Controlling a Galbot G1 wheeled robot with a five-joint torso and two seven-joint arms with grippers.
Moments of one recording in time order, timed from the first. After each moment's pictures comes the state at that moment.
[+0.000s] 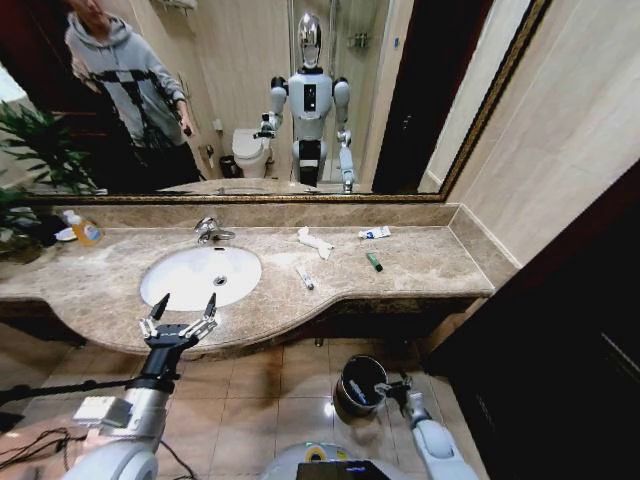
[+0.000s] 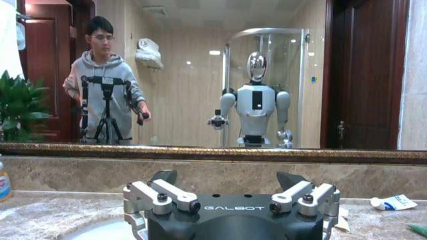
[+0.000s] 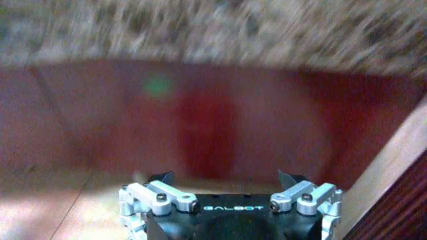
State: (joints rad) left arm 1.84 -1.36 -0.82 -2.47 -0.37 0.04 0.05; right arm -1.44 1.39 0.64 1.40 0.10 0.04 -0.15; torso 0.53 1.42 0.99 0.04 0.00
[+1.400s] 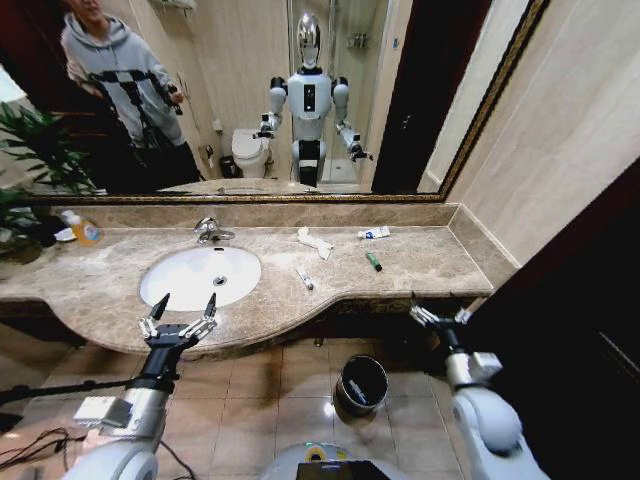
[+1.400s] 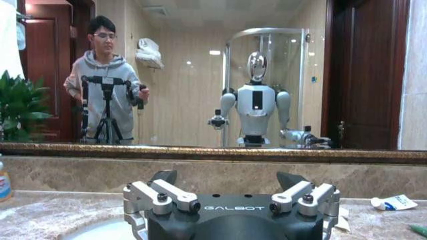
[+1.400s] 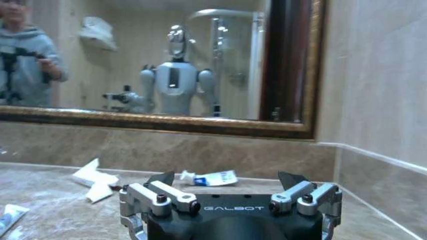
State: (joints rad) left arm 1.84 -1.36 -0.82 -2.47 -0.37 0.04 0.05; right arm -1.44 1.30 0.68 2.04 0.24 0.00 -0.03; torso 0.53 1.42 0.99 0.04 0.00
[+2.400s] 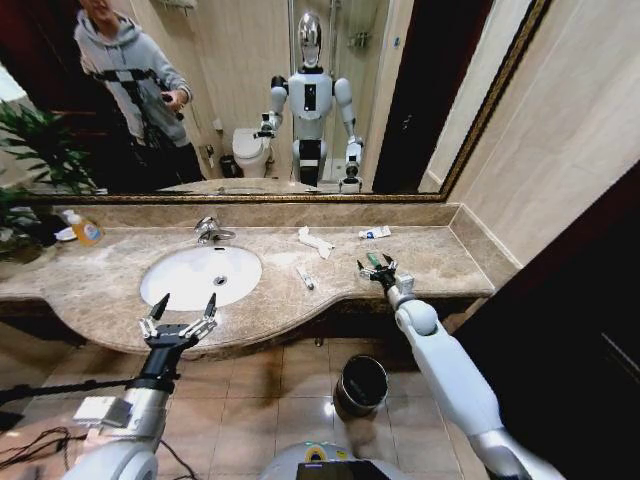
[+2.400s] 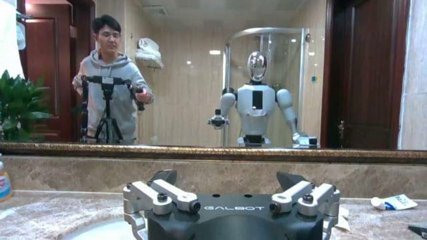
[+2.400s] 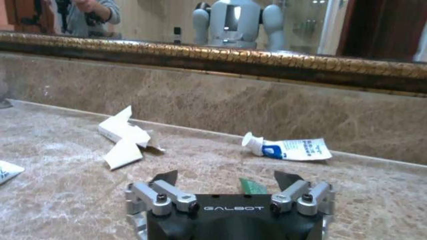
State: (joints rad) left arm 1.84 -1.36 -0.82 -2.47 -0.37 0.04 0.05; right arm -0.84 1.20 0.32 1.48 0.28 -0.14 -0.07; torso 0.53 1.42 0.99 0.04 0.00
